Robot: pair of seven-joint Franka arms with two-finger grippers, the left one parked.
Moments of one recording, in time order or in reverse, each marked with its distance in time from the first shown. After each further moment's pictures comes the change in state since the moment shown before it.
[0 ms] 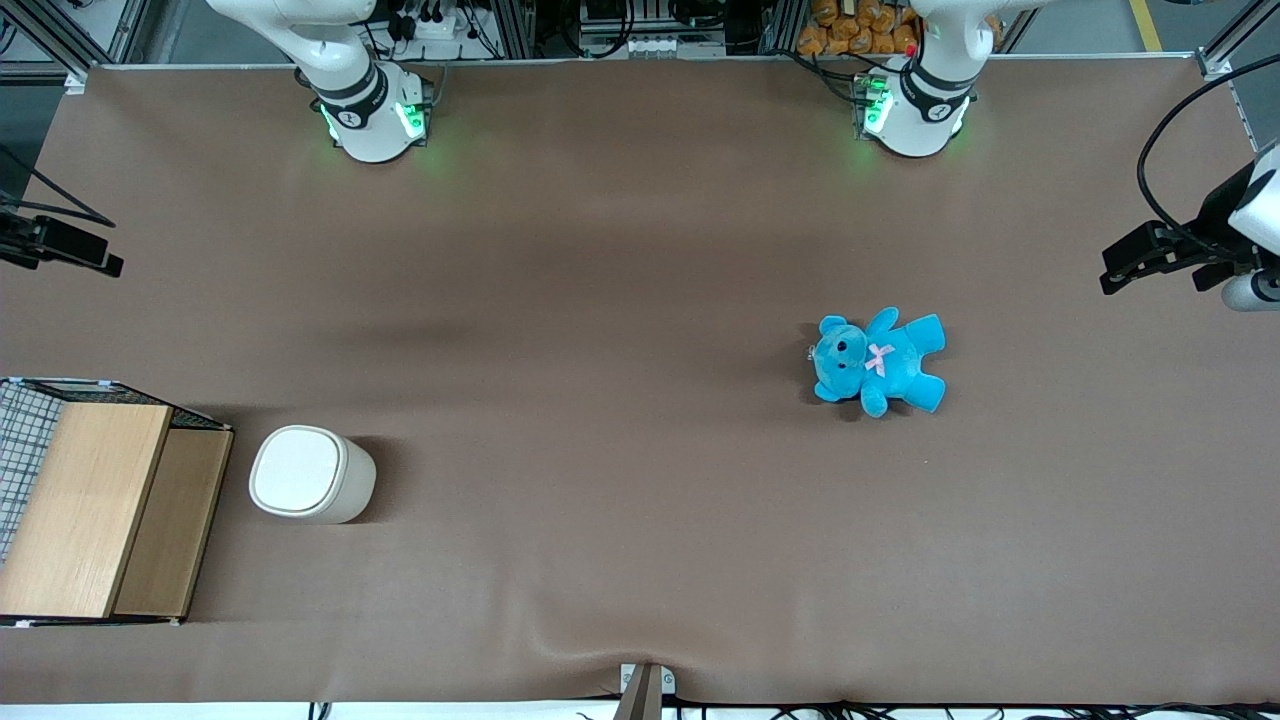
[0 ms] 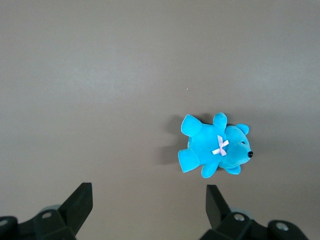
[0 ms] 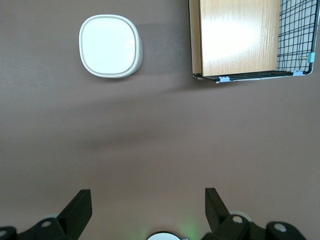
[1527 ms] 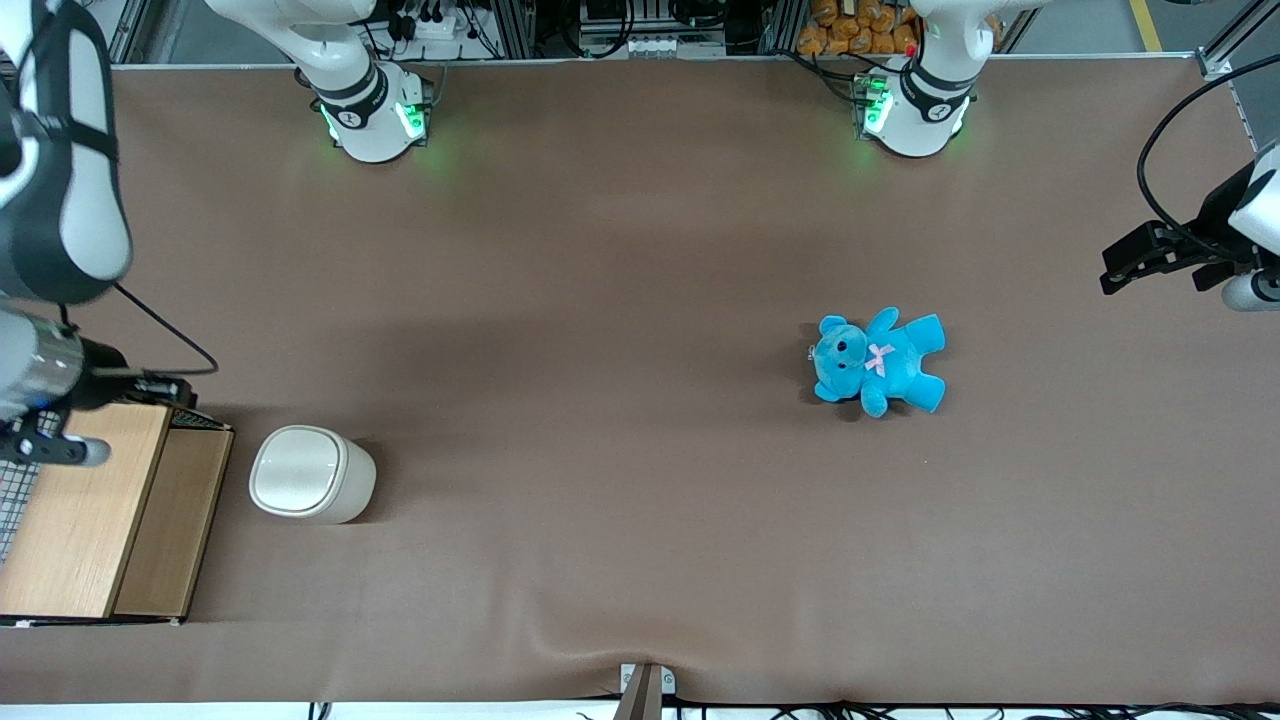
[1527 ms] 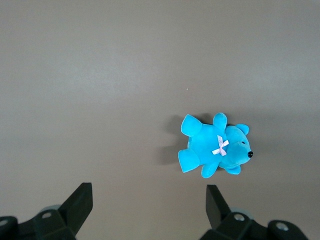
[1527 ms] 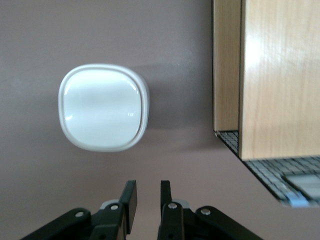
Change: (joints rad) arm 0.031 0.322 0.013 -0.023 0.007 0.385 0.013
